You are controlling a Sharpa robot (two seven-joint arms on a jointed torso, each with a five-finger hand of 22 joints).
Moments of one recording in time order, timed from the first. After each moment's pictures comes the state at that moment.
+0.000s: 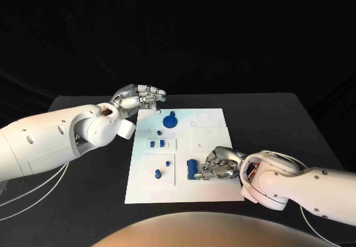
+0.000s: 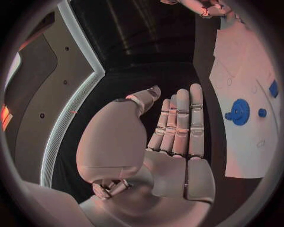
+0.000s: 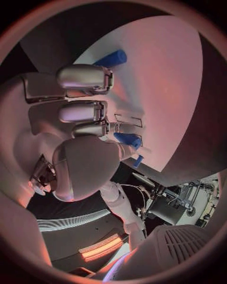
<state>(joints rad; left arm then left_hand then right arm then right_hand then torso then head) 1.16 -0.87 -0.05 1.48 -0.12 -0.10 0.30 1.34 -0.20 0.56 0.02 0.07 0.81 0.20 0.42 0.27 0.93 0.14 0.52 0.12 1.01 0.06 1.05 0.40 0.17 0.96 0.15 0.75 0.54 1.04 -0.91 -0.20 1.86 -1.18 -0.32 -0.41 1.24 0.05 -0.21 0.29 0.27 1.06 0.02 0.55 0.56 1.47 -0.04 1.42 1.32 1.47 -0.10 1.55 1.31 0.06 1.47 0.01 1.38 1.31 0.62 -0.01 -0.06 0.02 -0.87</state>
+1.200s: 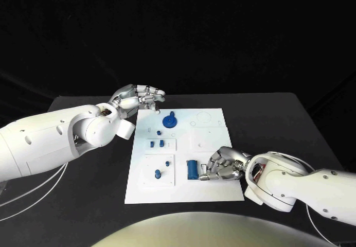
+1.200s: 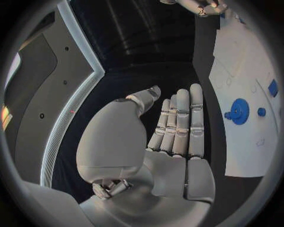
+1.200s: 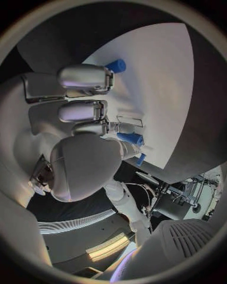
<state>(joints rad) 1.16 -0.88 -0.05 1.48 -0.12 -0.10 0.30 1.34 -0.20 0.56 0.02 0.07 0.81 0.20 0.42 0.27 0.93 0.14 0.52 0.12 1.00 0.06 1.05 0.40 0.17 0.96 0.15 0.75 0.54 1.04 -0.96 -0.20 1.89 -1.12 -0.33 -0.38 1.34 -0.01 -0.25 0.29 0.27 1.04 0.02 0.57 0.55 1.47 -0.04 1.41 1.34 1.47 -0.10 1.55 1.31 0.06 1.47 0.01 1.36 1.31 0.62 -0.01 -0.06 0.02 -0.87</state>
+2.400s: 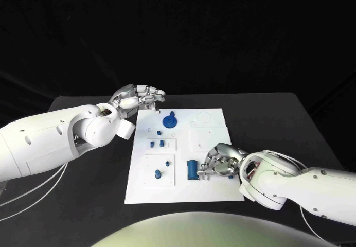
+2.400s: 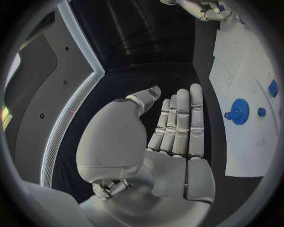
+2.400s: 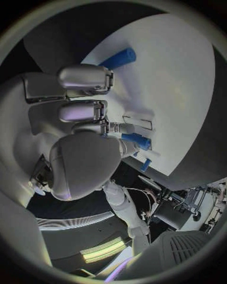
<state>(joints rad) 1.16 -0.88 -0.05 1.49 -0.12 -0.10 0.30 1.34 -0.20 0.56 0.02 0.07 0.81 0.20 0.42 0.27 0.93 0.14 0.52 0.12 1.00 0.06 1.05 0.40 0.17 0.96 0.15 0.75 0.54 1.04 -0.91 -0.20 1.86 -1.18 -0.40 -0.44 1.37 0.02 -0.25 0.29 0.27 1.03 0.02 0.60 0.57 1.47 -0.04 1.42 1.46 1.46 -0.10 1.55 1.31 0.06 1.47 0.01 1.36 1.31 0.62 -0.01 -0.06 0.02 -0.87</state>
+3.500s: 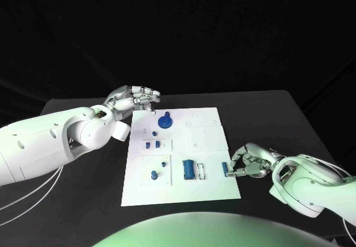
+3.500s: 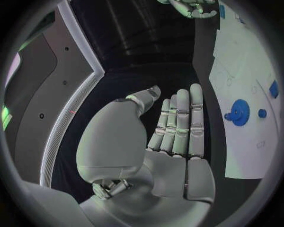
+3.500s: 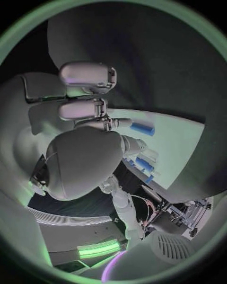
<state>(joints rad) 1.16 -0.87 -0.05 1.48 -0.12 -0.10 0.30 1.34 -0.20 0.55 0.03 0.07 0.81 0.20 0.43 0.27 0.92 0.13 0.52 0.12 1.00 0.06 1.05 0.40 0.17 0.96 0.15 0.75 0.53 1.00 -1.17 -0.21 1.92 -1.30 -0.45 -0.36 1.45 0.00 -0.35 0.29 0.27 0.99 0.08 0.37 0.48 1.46 0.01 1.35 1.50 1.46 -0.05 1.54 1.31 0.06 1.47 0.05 1.33 1.31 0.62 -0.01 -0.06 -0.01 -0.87</state>
